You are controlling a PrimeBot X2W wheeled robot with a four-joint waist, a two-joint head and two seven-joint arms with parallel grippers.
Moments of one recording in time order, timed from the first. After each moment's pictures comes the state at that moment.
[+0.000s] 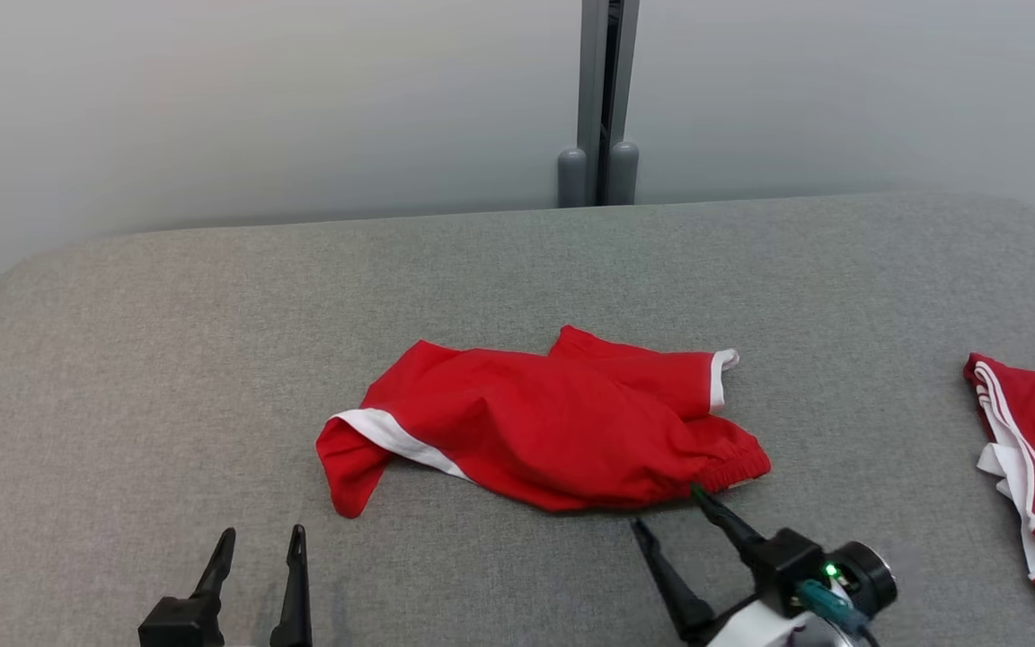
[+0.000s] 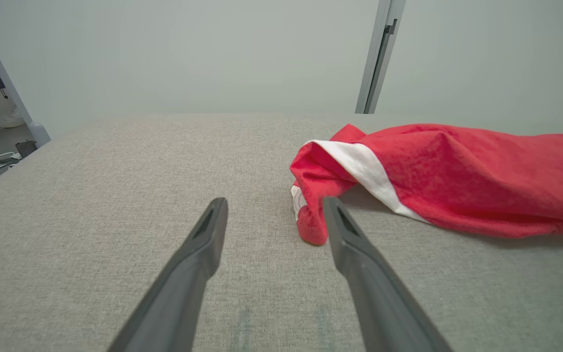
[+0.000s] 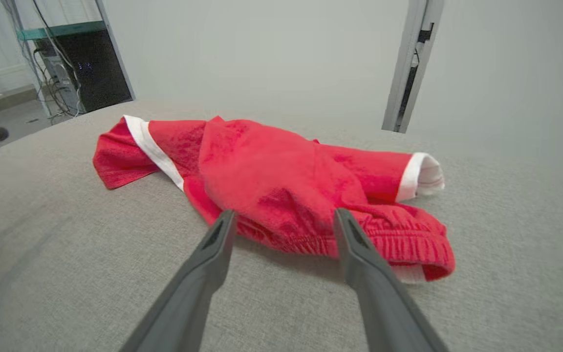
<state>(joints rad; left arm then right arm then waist) 0.06 0.05 -0.05 0.34 -0.16 0.03 -0.26 -0.14 -0.05 0.39 0.45 0.12 0.13 -0.26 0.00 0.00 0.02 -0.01</state>
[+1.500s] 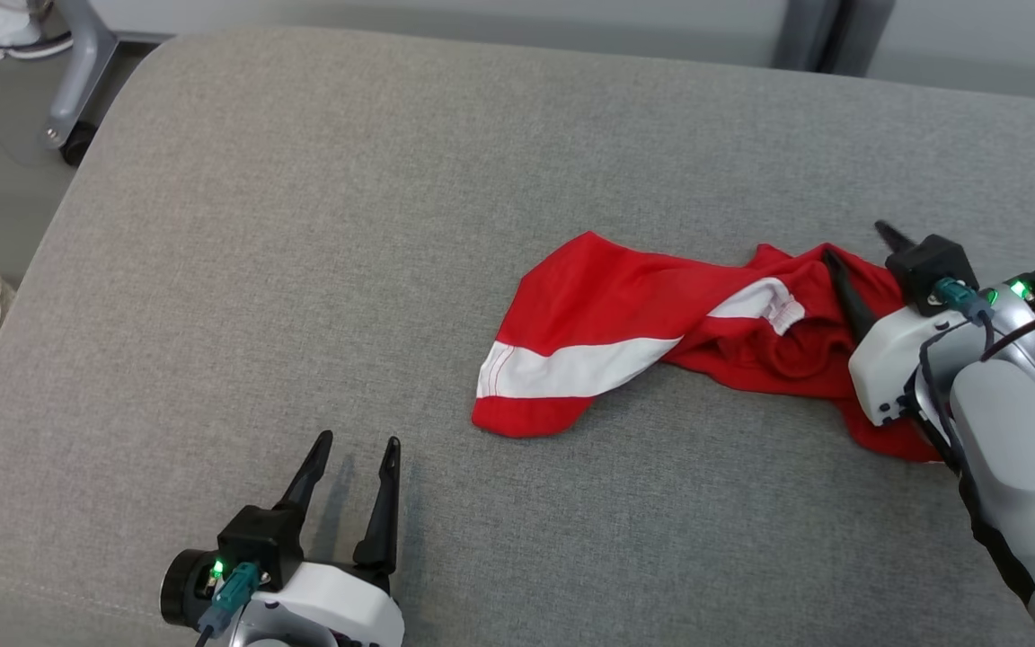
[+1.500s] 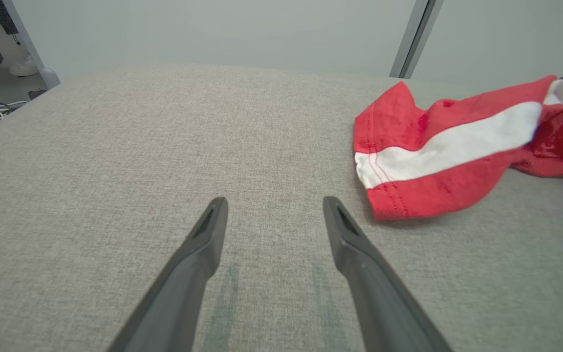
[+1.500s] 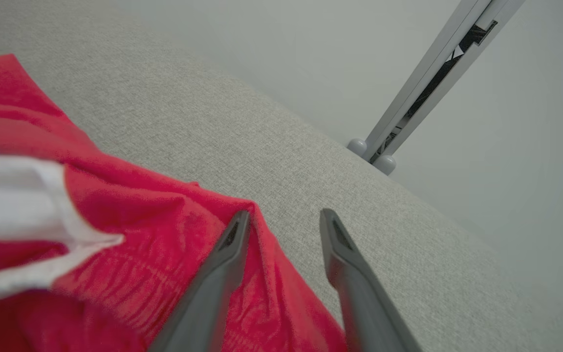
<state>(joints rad) -0.10 0.05 -0.26 0.33 -0.25 0.03 -0.26 -0.80 -0.24 0.39 1.01 -0.01 0.13 -0.25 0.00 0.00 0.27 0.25</state>
